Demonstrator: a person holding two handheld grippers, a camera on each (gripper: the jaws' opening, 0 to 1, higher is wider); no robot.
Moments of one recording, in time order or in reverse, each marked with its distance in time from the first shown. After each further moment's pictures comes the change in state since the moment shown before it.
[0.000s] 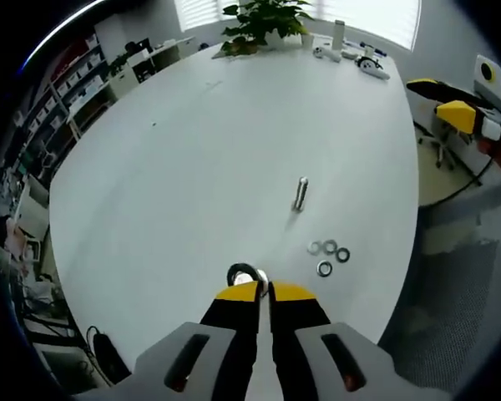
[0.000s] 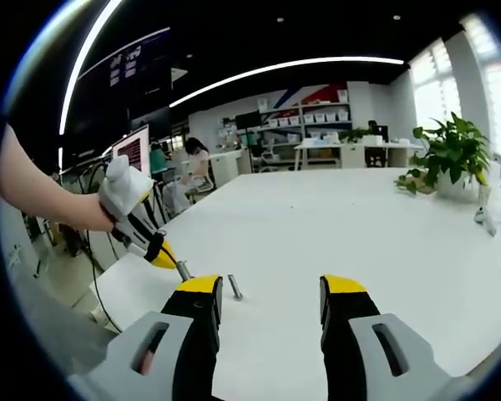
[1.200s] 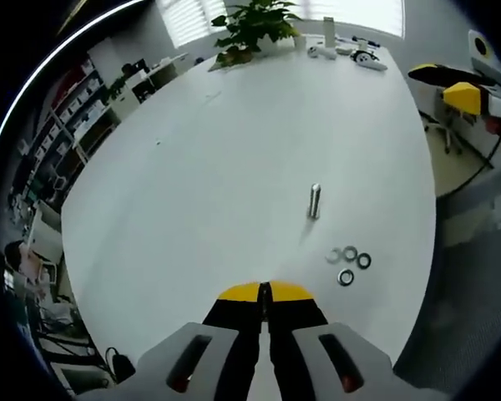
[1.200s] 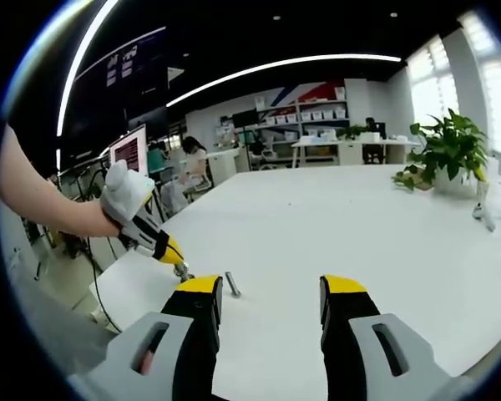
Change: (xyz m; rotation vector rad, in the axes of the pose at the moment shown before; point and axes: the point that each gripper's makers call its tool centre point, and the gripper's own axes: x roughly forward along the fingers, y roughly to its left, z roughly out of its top) left arm 0.011 0.014 0.011 0.086 -0.046 0.075; right arm -0.001 -0.005 -0.004 0.018 0.008 -0.009
